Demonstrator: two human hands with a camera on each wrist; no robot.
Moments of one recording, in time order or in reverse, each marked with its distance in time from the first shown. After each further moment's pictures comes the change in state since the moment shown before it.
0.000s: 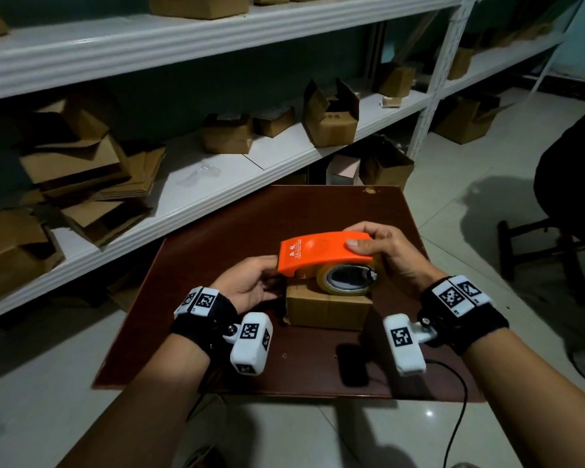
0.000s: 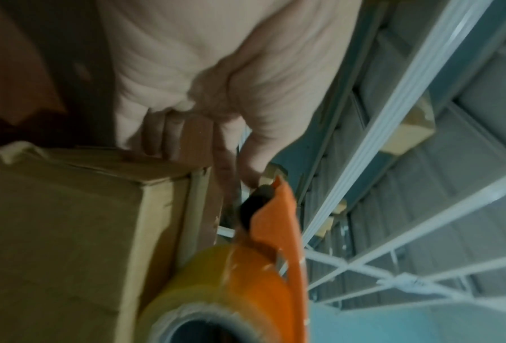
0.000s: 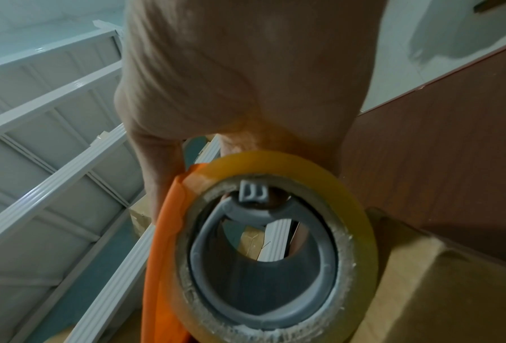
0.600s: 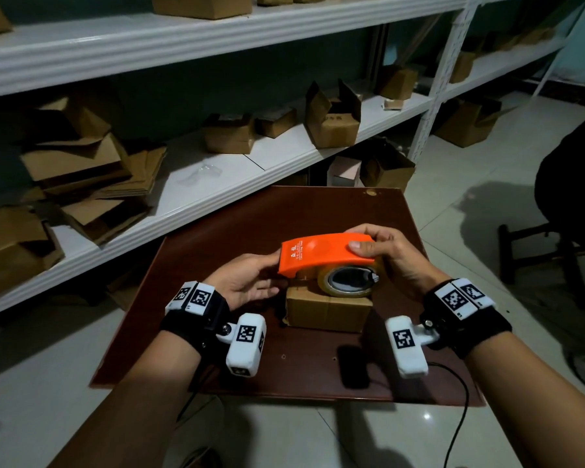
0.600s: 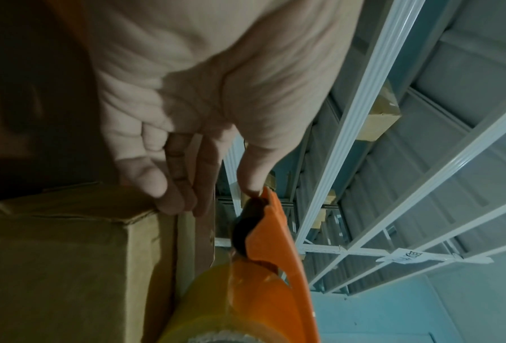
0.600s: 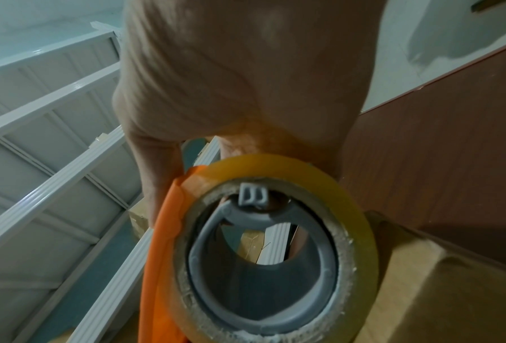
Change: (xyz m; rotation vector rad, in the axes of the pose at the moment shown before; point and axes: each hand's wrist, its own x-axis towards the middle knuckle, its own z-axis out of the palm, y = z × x) left_hand -0.002 0.011 -0.008 0.075 0.032 -0.038; right_hand 0.000 0.000 -0.005 -0.008 -0.024 0.006
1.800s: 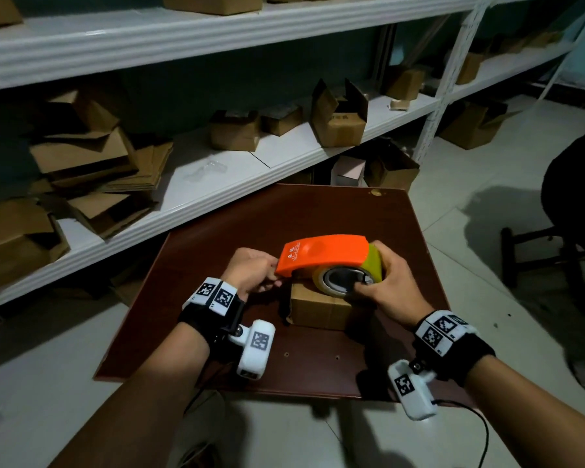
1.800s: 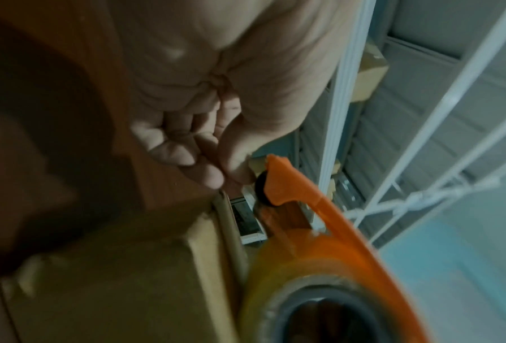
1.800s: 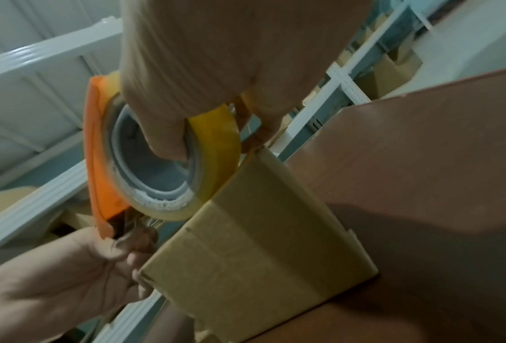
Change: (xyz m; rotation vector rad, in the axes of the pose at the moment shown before) left_hand -0.006 -0.003 0.008 0.310 0.345 0.133; right_hand -0.017 0.047 0.009 -0.529 0.192 -0.249
